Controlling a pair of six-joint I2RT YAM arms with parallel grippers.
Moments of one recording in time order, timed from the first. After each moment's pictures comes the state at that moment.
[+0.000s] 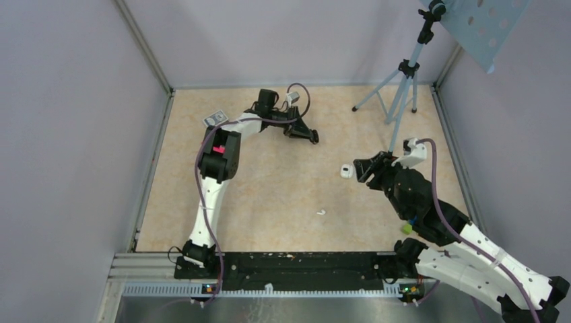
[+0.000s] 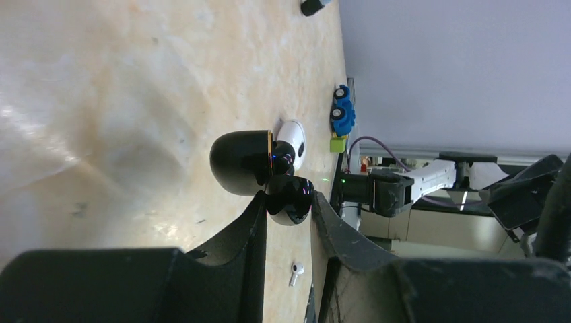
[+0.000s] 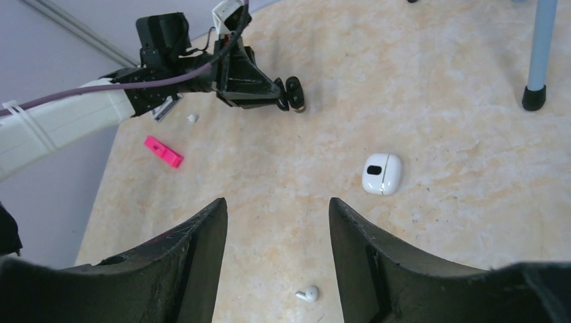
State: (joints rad) left arm -0.34 2.47 1.90 -0.12 1.21 -0.65; right arm 0.85 0.58 0.71 -0.38 0.58 0.68
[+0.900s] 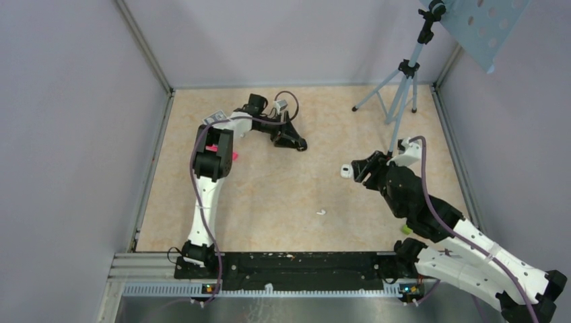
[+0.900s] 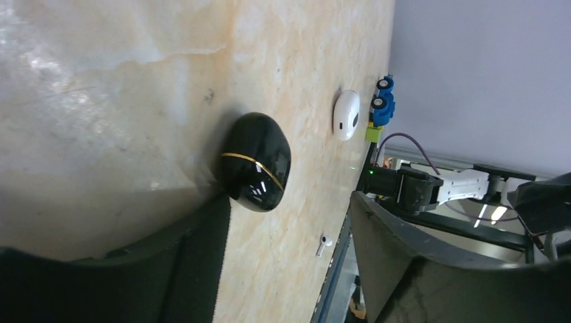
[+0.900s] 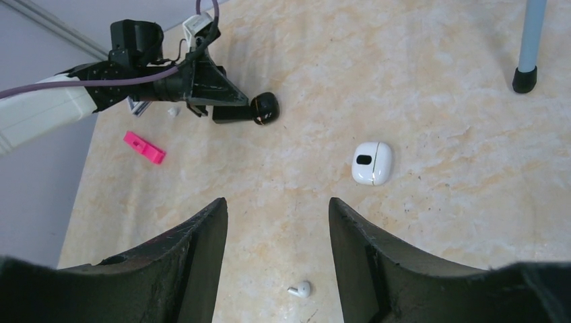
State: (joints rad) left arm -0.26 2.48 1.88 -0.42 1.14 -0.42; right arm 0.85 0.64 0.71 -0.41 0.60 0.73
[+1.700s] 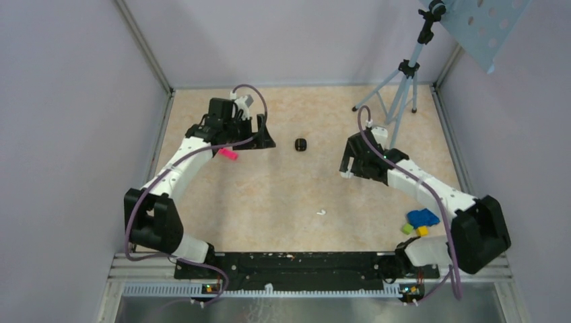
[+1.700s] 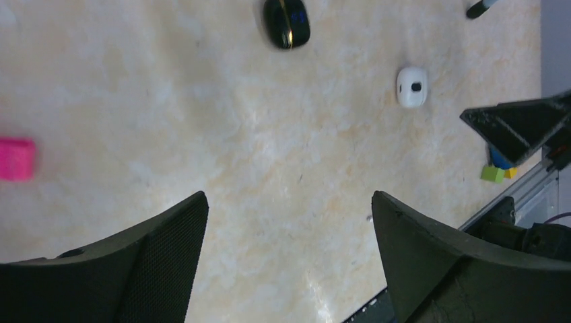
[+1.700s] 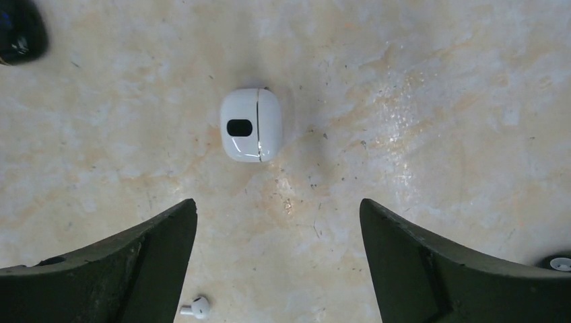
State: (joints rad) left arm -0.26 1.54 1.33 -0.52 0.45 -0.28; right arm 0.55 1.27 0.93 -0.60 0.41 0.70
